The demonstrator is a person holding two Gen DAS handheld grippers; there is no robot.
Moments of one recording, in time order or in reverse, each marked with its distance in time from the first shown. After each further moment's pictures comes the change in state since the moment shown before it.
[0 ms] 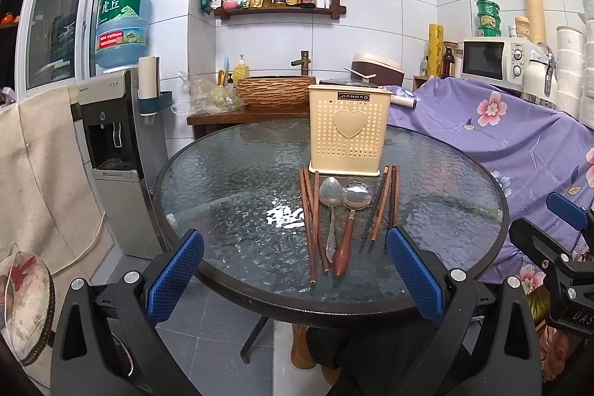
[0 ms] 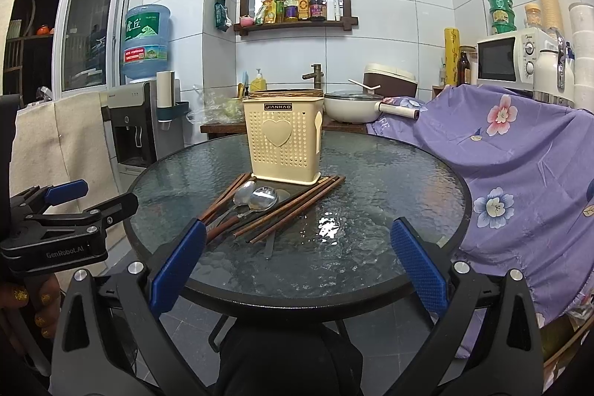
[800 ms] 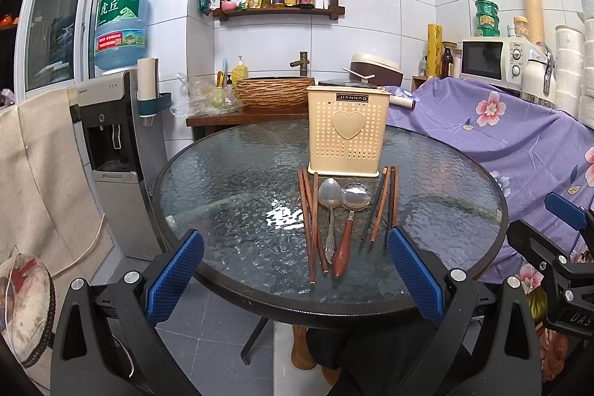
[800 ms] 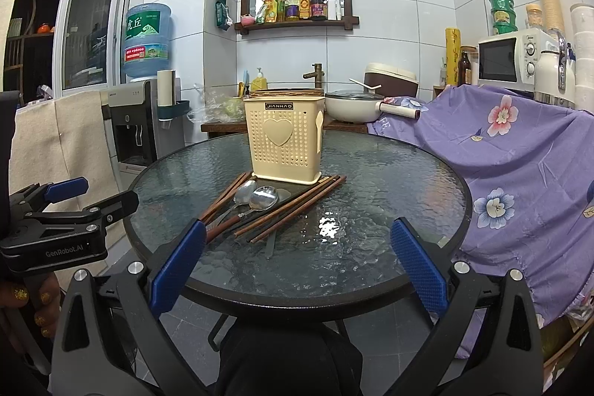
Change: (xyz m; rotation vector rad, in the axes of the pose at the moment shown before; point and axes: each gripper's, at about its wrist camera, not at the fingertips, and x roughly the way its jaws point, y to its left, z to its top) left arm 0.000 -0.001 0.000 -0.001 -0.001 -0.001; right arm 0.000 0.001 0.002 -0.003 0.004 0.001
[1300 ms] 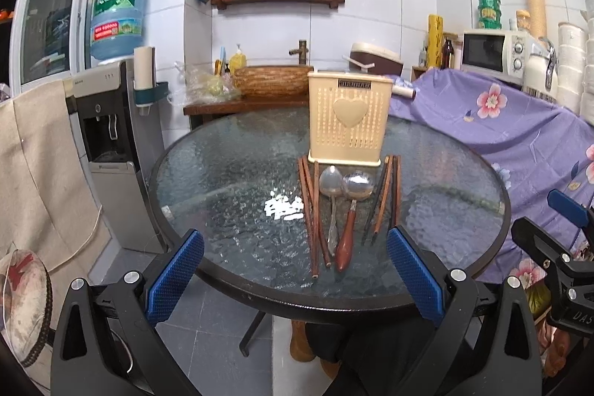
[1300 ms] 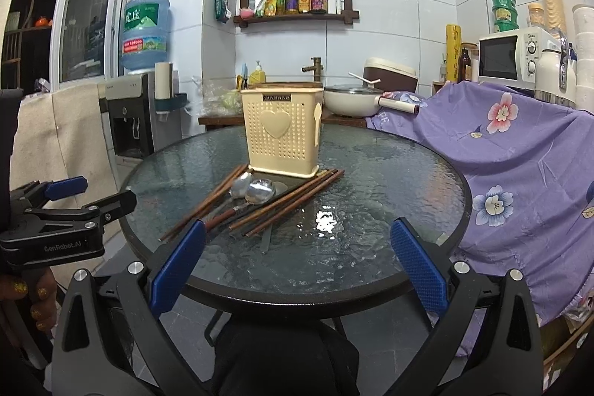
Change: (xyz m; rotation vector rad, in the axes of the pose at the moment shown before) left arm 0.014 0.002 -0.002 0.007 0.054 -0.013; right arm 0.010 -0.002 -0.001 -0.019 0.040 -0.017
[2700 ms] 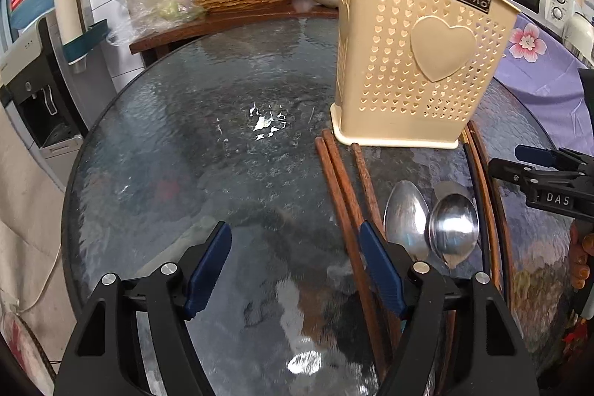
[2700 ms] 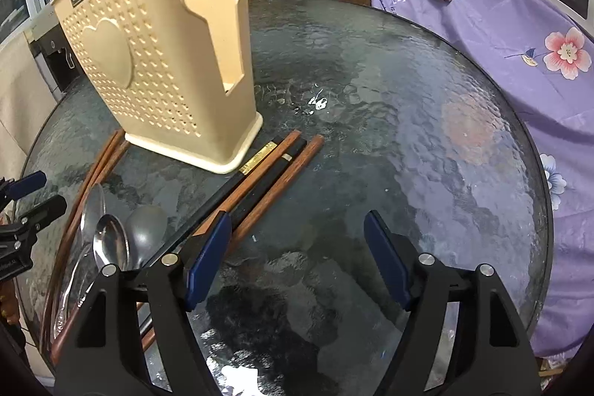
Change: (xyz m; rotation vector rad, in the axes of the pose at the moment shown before) left arm 0.220 0.035 0.065 0.067 0.388 -0.086; right arm 0.298 -0.070 0.056 0.026 0.563 -0.018
